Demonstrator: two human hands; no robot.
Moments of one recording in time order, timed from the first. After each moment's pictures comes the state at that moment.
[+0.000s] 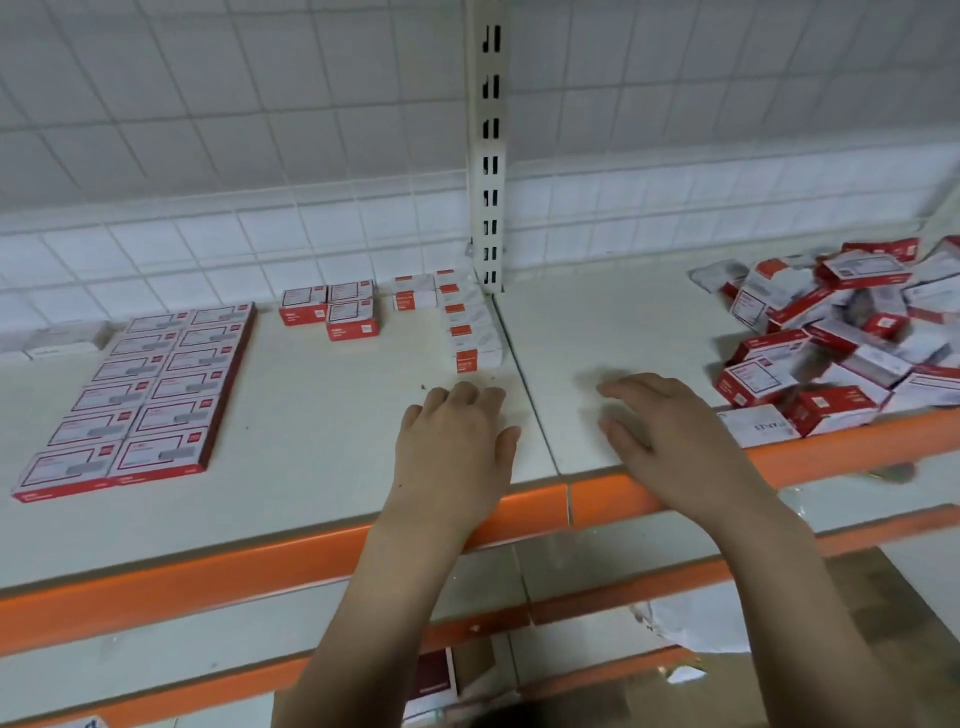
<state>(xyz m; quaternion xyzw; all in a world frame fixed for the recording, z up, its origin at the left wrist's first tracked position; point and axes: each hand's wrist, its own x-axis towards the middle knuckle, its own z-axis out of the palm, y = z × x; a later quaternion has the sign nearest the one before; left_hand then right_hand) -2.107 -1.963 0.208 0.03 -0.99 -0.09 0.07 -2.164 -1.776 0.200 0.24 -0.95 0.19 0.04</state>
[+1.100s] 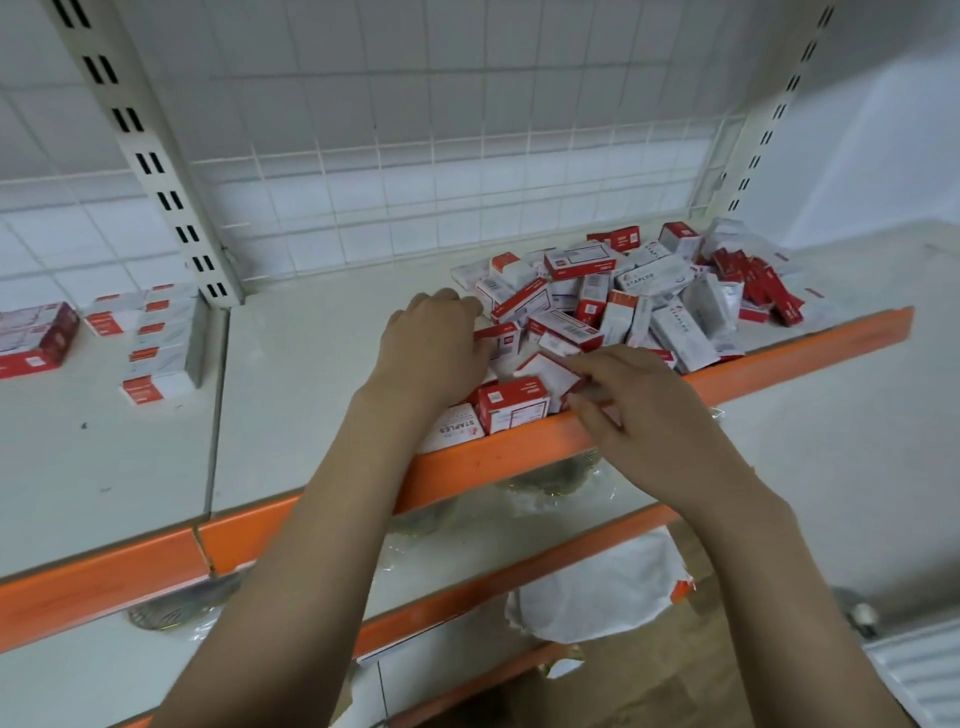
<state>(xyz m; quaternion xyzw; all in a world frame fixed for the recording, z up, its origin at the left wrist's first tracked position) -2.248 -1.739 0.228 -0.04 -0.99 -0.11 0.09 -2.209 -1.550 0.210 0.20 -0.96 0.18 0.10</state>
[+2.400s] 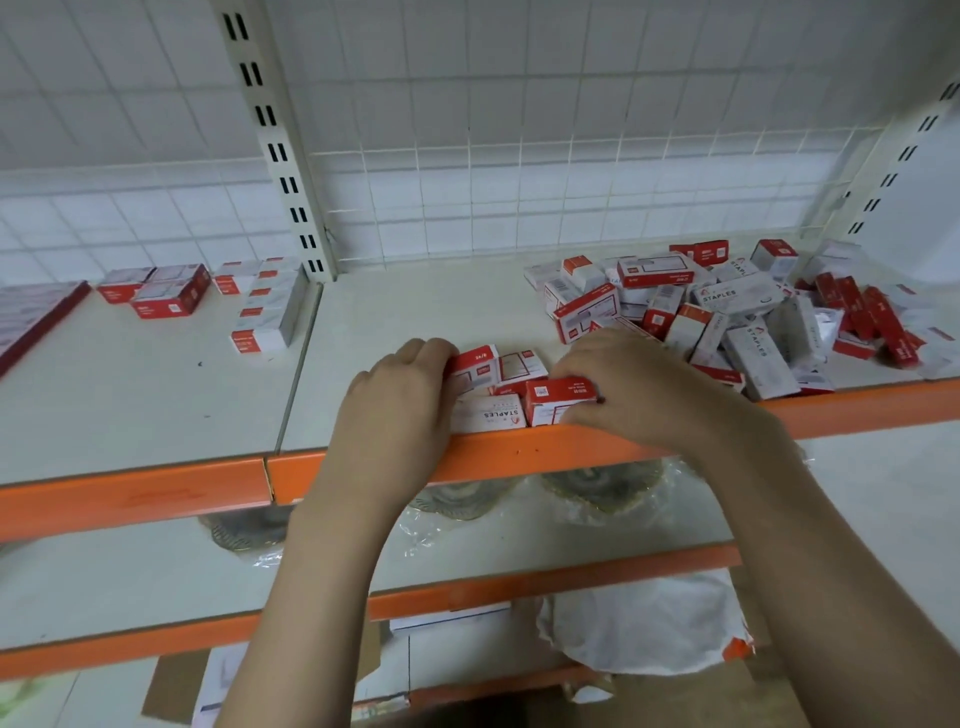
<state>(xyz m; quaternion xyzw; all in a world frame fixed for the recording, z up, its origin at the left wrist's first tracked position) -2.152 -1.766 0.215 0.03 -0.96 -0.16 0.21 -2.252 -1.580 0.226 0.39 -0.92 0.05 0.00</state>
